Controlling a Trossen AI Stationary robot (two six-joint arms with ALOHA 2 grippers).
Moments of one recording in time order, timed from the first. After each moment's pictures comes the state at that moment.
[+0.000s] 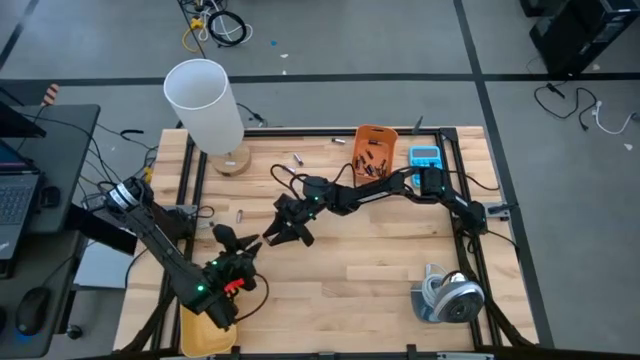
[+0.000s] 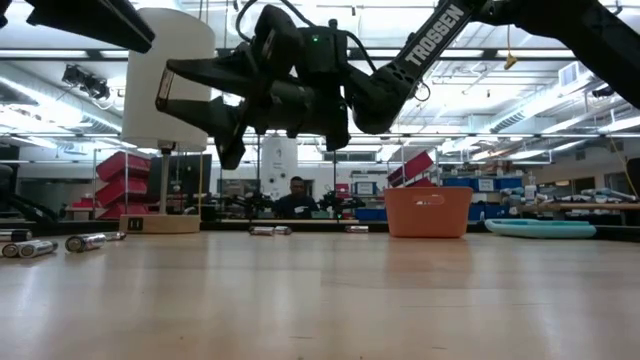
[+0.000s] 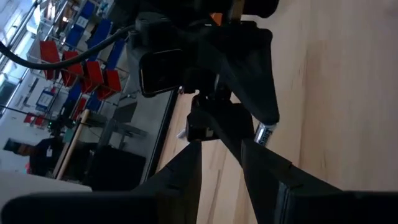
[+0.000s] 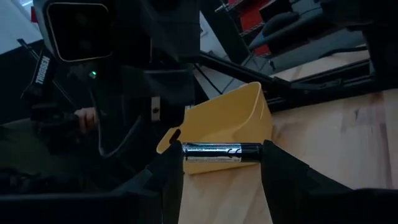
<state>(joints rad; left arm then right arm) -0.86 1.62 1.19 -1.40 -1.15 -0.97 -0.09 2.30 1.47 0.81 -0.77 0.56</state>
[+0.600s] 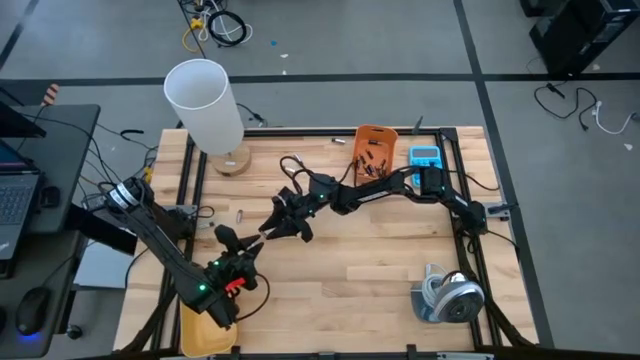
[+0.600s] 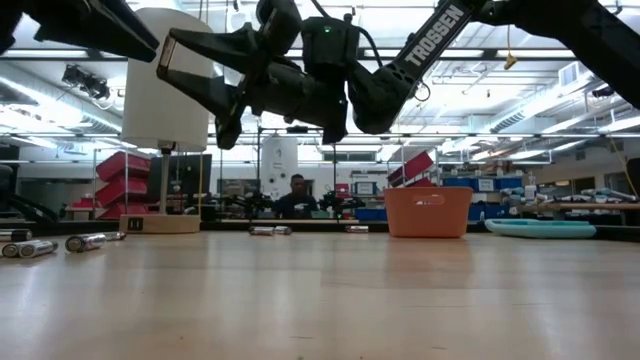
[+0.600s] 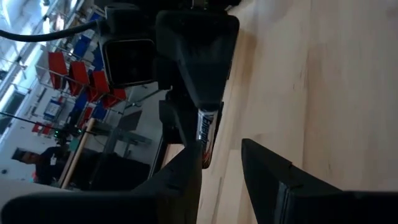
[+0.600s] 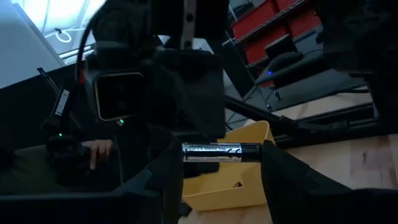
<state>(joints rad) -0.86 1.62 1.13 -1.31 -1.20 -0.92 -0.10 2.30 1.47 0.98 -0.73 0.66</state>
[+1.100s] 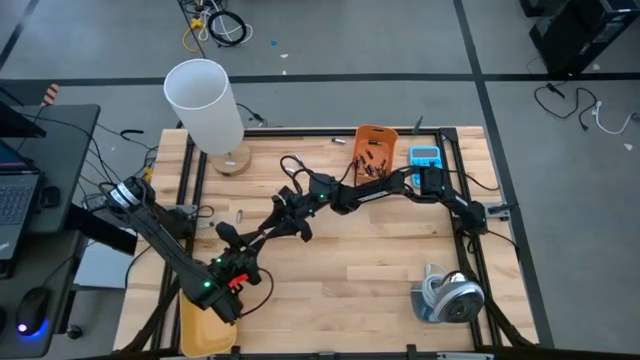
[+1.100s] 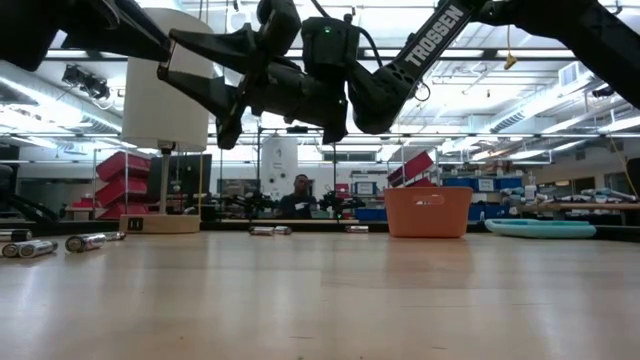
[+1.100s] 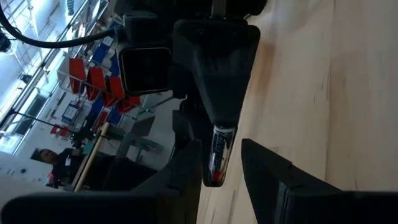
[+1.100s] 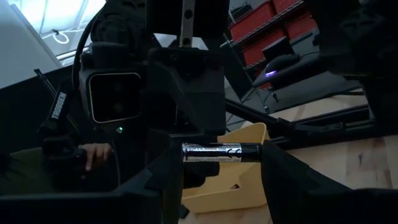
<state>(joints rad) -0.82 1.62 1.11 -1.29 -1.28 -0.93 -0.10 2.30 1.47 0.98 -0.72 0.65</state>
